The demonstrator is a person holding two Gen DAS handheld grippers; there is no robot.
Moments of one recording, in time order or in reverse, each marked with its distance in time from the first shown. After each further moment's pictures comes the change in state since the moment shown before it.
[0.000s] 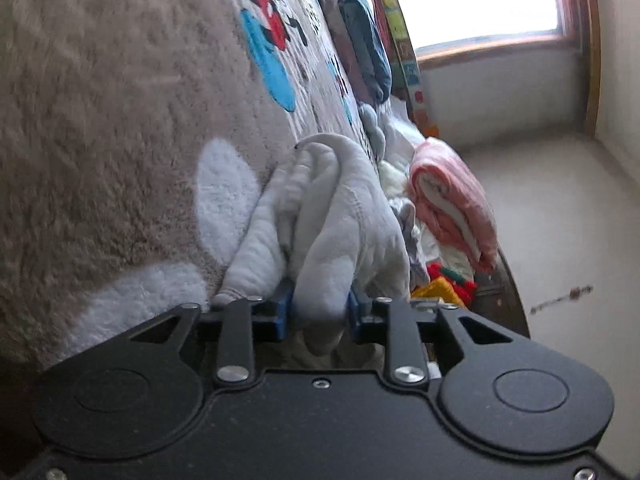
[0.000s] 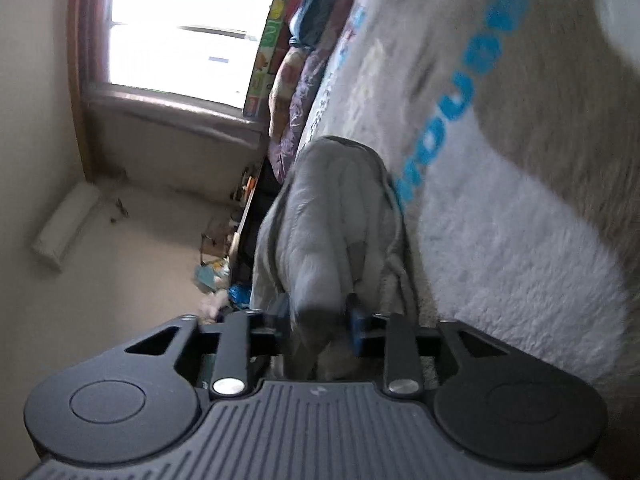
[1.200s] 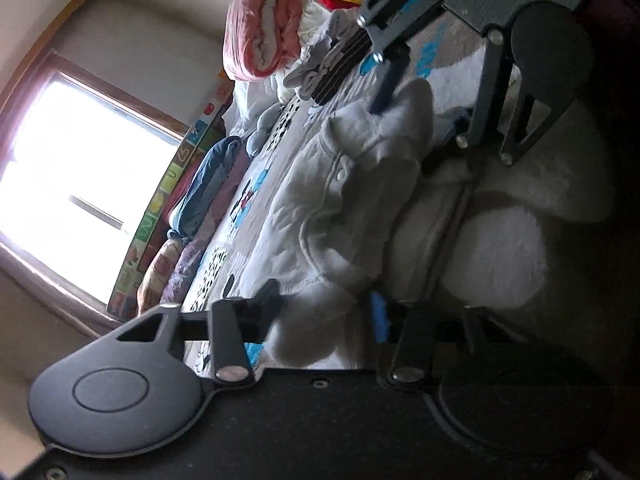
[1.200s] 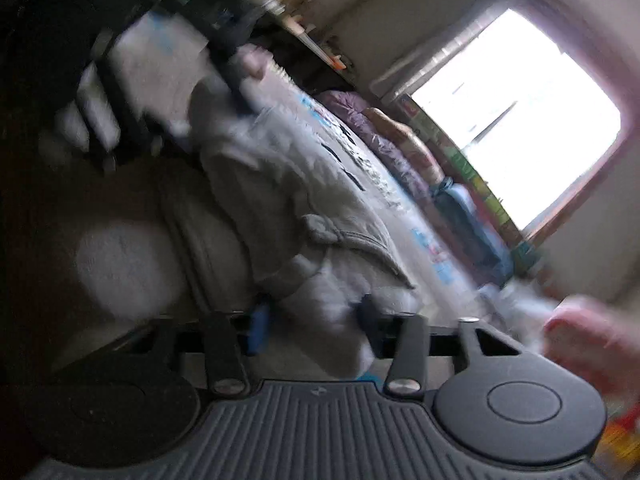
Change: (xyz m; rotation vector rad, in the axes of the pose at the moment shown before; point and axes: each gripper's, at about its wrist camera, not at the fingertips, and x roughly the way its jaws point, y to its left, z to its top) left arm 0.047 -0.074 -0.120 2.115 -0.008 0.626; right arm 0.078 0.097 -0.115 -1.859 0.123 -0.600
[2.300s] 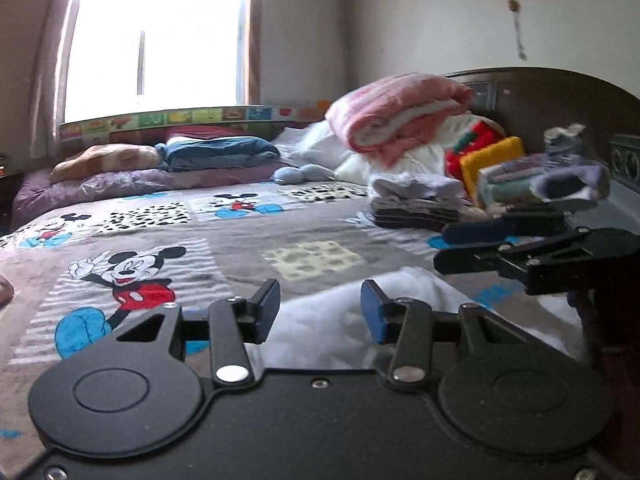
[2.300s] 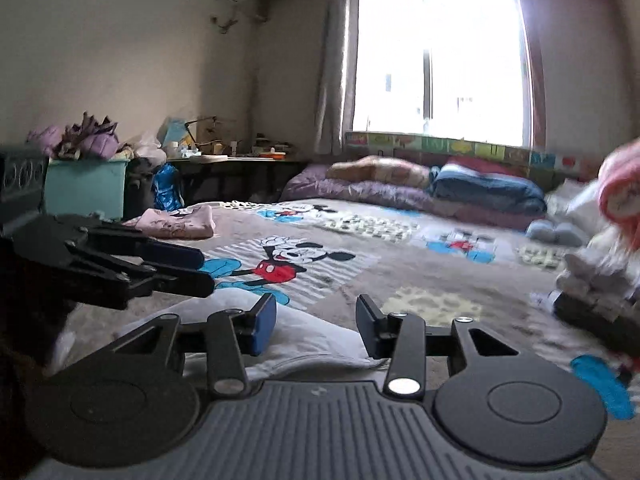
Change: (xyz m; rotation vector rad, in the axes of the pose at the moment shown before) left arm 0.031 0.103 -0.019 -0.959 -0.238 -0.179; right arm 0.002 -0.104 -0.005 0.650 -0.261 0.146
